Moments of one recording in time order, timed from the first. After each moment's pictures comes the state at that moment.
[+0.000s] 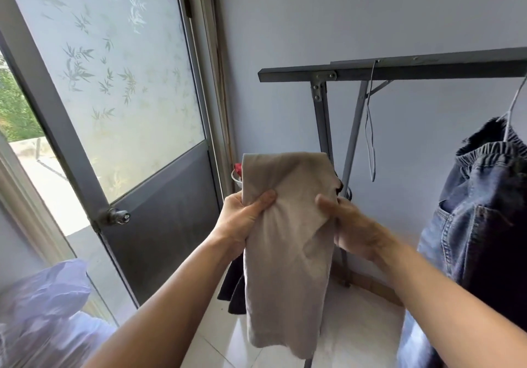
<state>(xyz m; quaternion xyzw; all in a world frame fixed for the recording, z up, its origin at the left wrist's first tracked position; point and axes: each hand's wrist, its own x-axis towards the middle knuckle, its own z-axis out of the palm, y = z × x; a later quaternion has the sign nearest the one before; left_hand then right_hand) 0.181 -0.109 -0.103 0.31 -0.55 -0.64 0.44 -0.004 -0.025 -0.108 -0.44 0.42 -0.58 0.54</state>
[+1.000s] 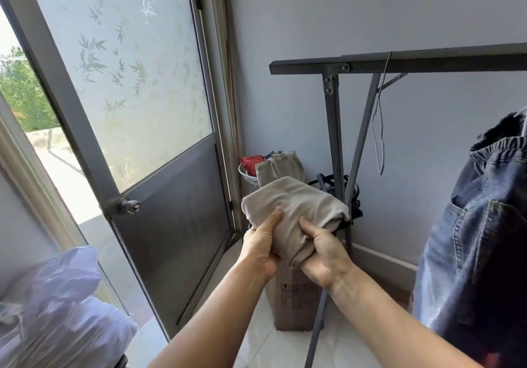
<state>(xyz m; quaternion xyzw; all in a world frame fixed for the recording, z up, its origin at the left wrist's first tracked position) 0.163 -0.089 -0.160 0.36 -0.27 -0.78 0.44 0.071 -0.037 -0.156 -0.09 0.42 -0.68 0.59</state>
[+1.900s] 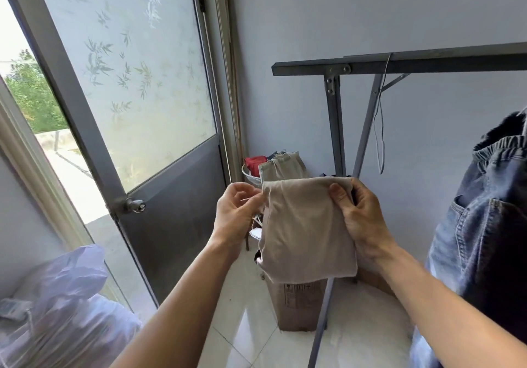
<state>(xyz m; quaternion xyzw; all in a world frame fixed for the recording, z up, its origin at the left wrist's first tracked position) 0.210 -0.108 -0.122 0.33 -0.56 -0.56 0.51 0.013 -0.018 -0.124 -0.45 0.50 -0.69 0.25</state>
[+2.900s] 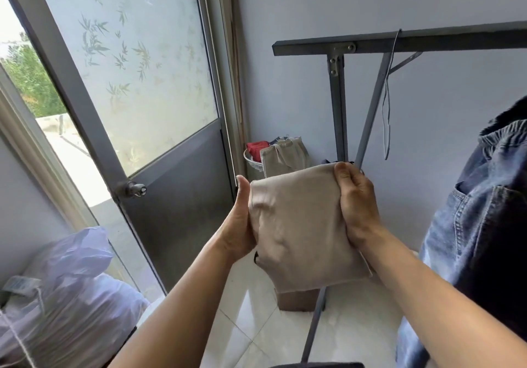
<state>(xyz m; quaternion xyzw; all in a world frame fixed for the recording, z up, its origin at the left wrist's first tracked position) 0.203 -0.090 -0.138 0.25 -0.52 -0.75 0.32 0.019 -0.030 -0.126 -0.39 0.54 -0.71 0.20</state>
